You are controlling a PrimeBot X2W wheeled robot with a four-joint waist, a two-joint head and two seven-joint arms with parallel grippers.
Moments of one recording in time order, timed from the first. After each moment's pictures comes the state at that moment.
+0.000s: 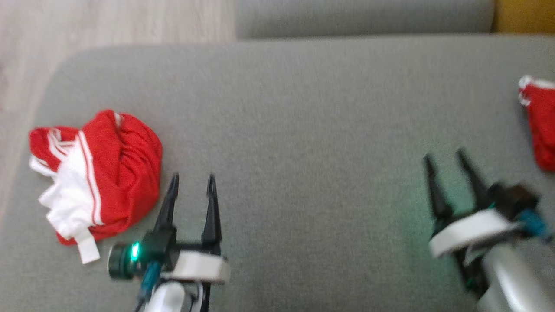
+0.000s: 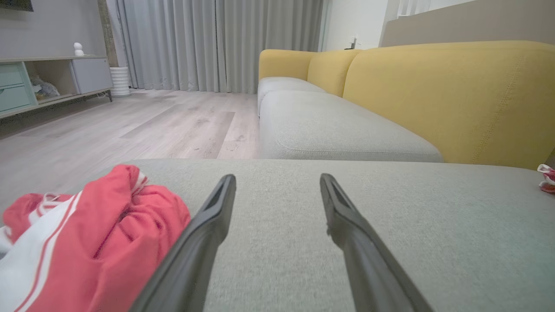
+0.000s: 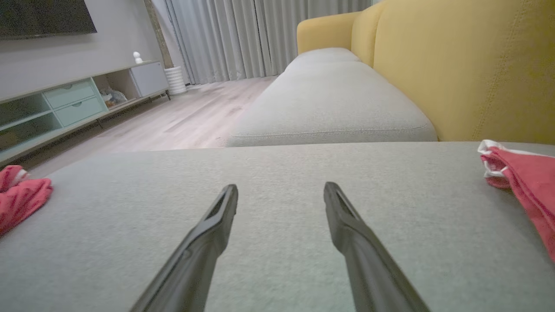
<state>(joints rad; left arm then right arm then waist) -0.13 0.05 -0.34 0.25 -0.23 0.17 -0.26 -0.21 -0.24 0.19 0.44 0.33 0.12 -0.25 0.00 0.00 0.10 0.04</state>
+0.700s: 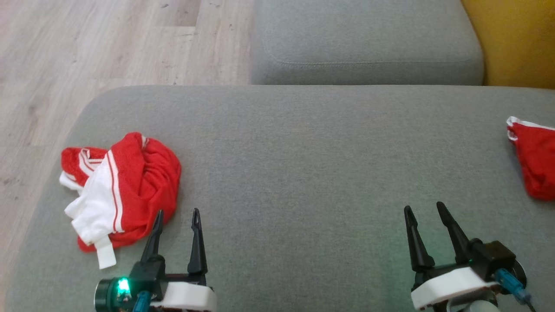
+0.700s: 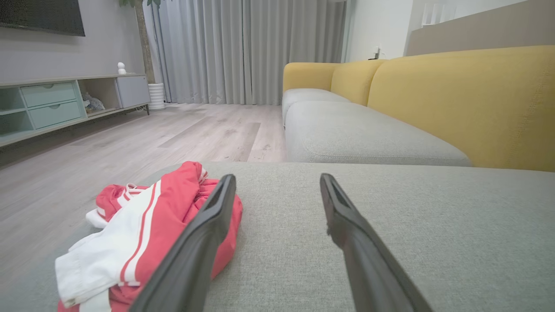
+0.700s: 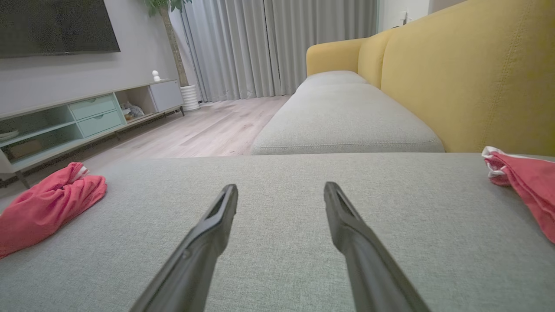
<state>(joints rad) 0.01 0.05 -0.26 0.26 -0.17 0.16 -0.26 0.06 -0.07 0.11 0.27 0.16 0.12 -0.25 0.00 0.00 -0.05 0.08</state>
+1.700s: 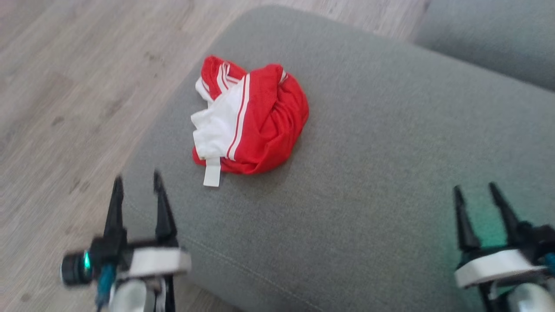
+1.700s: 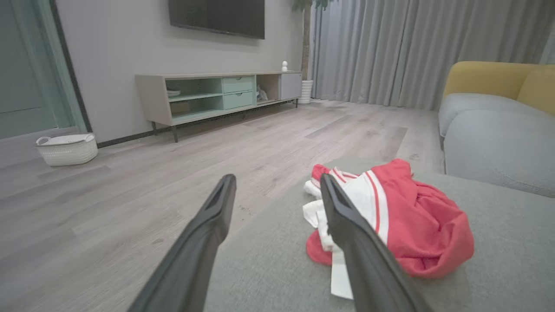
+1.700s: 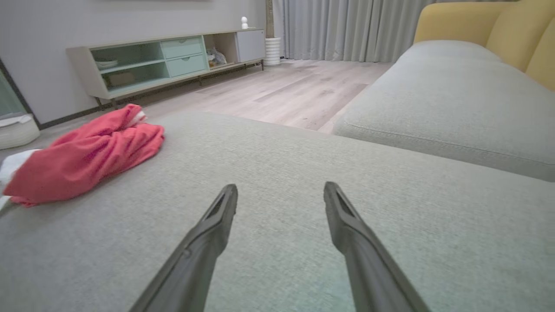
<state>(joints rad) -0.07 0.05 -0.13 0.19 -0.18 0.16 -0.26 0.01 -0.16 -0.02 0.27 0.13 0.12 -0.25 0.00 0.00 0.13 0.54</state>
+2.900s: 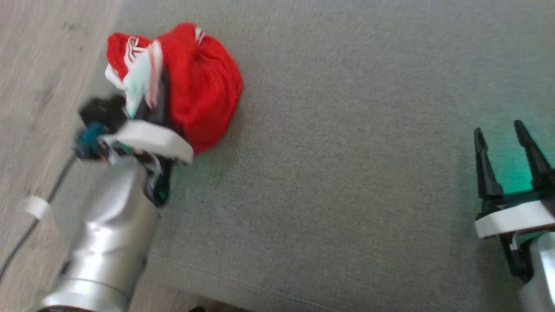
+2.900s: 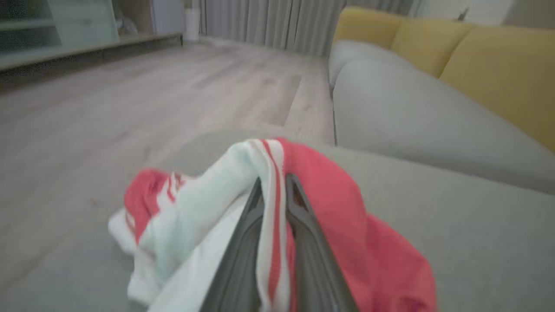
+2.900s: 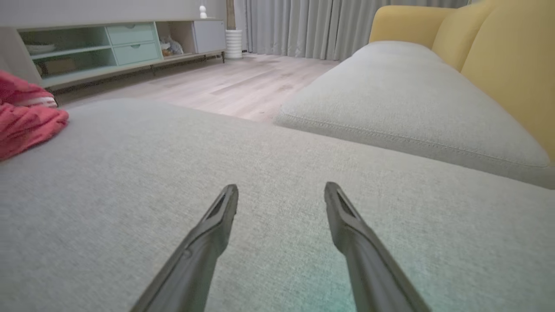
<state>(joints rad) -0.74 0.09 -0.34 0.87 -0.52 -0.11 -0.25 -0.15 -0.29 0.01 0.24 0.11 0.12 -0.26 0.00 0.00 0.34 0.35</state>
